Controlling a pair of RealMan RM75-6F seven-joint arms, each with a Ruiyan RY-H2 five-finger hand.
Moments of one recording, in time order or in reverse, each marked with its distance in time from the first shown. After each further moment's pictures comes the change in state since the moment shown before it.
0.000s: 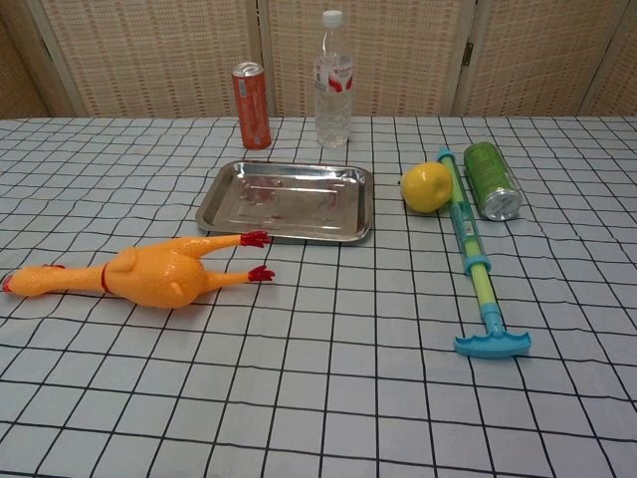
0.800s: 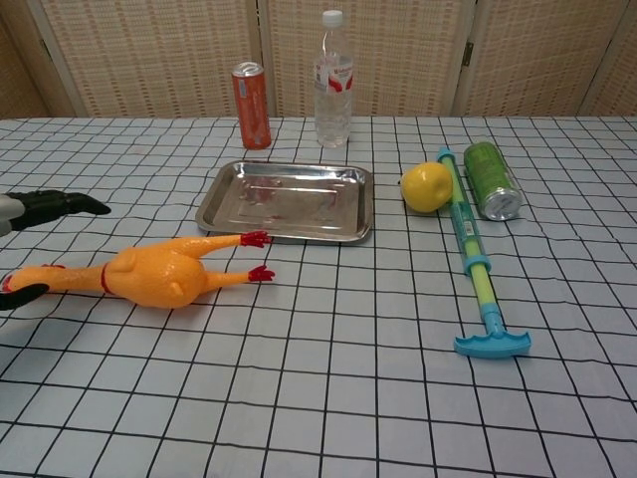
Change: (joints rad) left arm -0.271 -0.103 -0.036 -0.013 -0.024 -0.405 0.057; right arm 0.012 0.004 -0.002 -0.008 0.026 -0.051 -0.010
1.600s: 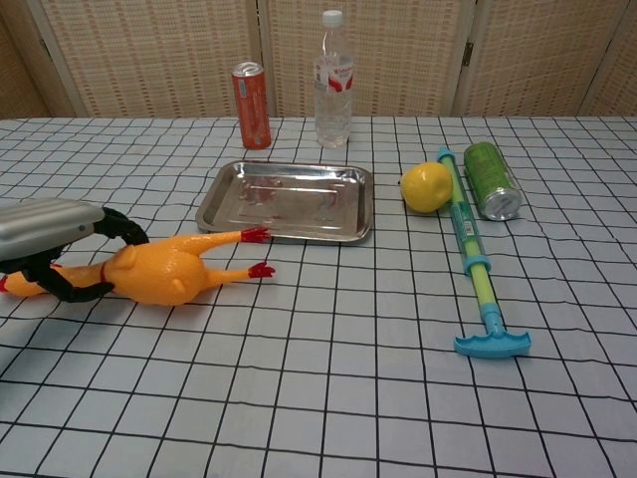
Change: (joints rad) left arm -0.141 -0.153 -0.009 0.207 -0.049 -0.091 -0.112; right arm 0.012 -0.023 0.021 0.027 0.061 -0.037 -0.032
